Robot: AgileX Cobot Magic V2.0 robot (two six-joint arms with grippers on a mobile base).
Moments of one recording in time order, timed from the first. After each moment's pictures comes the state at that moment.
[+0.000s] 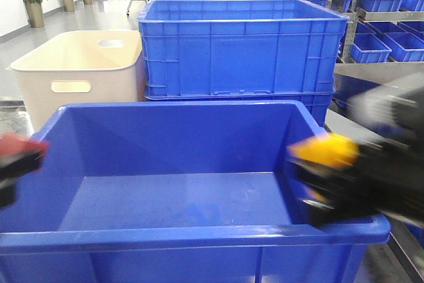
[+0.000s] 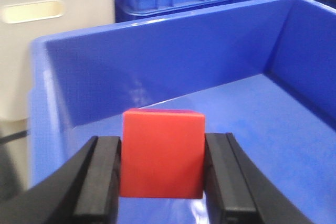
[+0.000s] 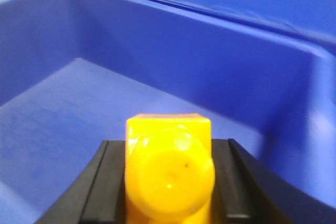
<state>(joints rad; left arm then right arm) -0.09 1.05 -1.00 -0.73 0.47 0.74 0.44 1.14 -1.07 0.21 0.36 -0.32</state>
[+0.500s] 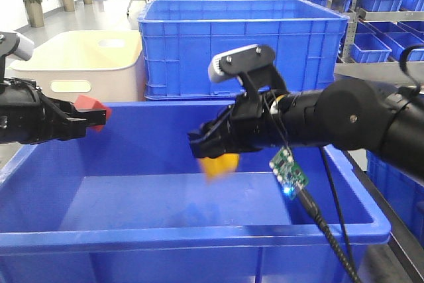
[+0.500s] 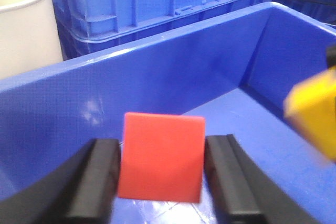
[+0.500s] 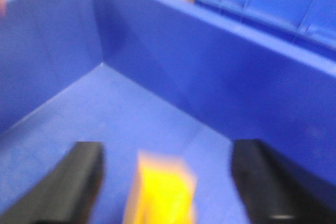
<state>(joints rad) -0.09 1.40 -1.32 -0.91 0.60 0.92 0.48 1.64 -1.57 0.29 0.49 -0.37</state>
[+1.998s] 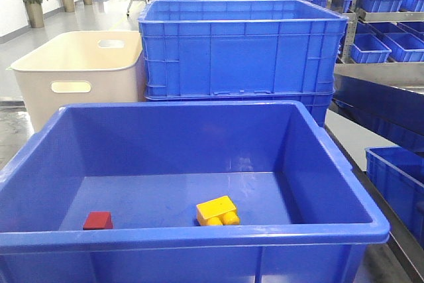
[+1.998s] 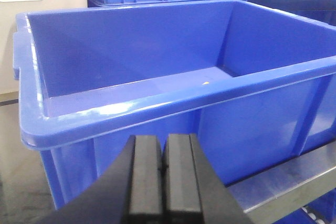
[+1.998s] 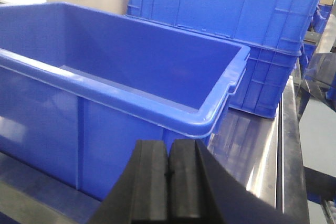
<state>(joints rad) -0.09 0.33 -0.51 -0.72 0.53 0.63 0.48 0.28 -0.48 -0.20 0.40 0.03</state>
